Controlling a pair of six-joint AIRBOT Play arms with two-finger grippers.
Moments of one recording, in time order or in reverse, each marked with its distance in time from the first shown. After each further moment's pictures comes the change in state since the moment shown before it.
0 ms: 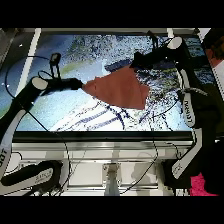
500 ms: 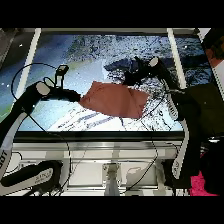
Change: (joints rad) left arm 0.003 0.002 -0.113 0.315 -0.208 -0.042; right arm 0.047 -0.289 -0.017 0.000 -0.019 -0.005
